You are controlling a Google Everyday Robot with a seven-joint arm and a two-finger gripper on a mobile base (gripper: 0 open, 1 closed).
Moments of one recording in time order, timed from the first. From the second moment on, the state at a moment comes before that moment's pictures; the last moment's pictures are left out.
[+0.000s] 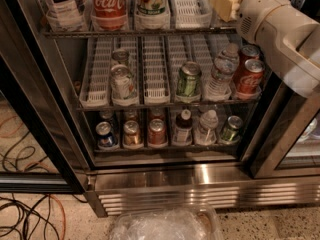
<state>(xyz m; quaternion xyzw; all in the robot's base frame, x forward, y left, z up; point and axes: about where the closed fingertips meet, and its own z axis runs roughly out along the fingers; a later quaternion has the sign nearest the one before) 0.671 -0.158 1.066 -0.19 0.63 0.12 0.75</state>
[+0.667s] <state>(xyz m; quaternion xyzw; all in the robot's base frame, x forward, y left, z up) 0.671 -0.158 1.066 -0.19 0.63 0.12 0.75</state>
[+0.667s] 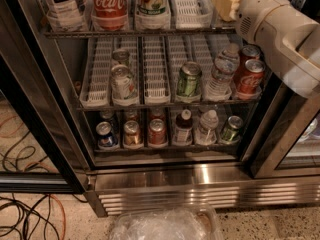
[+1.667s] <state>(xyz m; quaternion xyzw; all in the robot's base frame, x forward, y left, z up) 0.660 -0.151 1.069 -0.21 0.62 0.13 0.74</state>
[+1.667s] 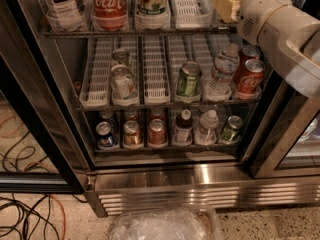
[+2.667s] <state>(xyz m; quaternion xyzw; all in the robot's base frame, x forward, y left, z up) 0.646 -0.150 1.075 -0.23 0.61 0.14 0.74</state>
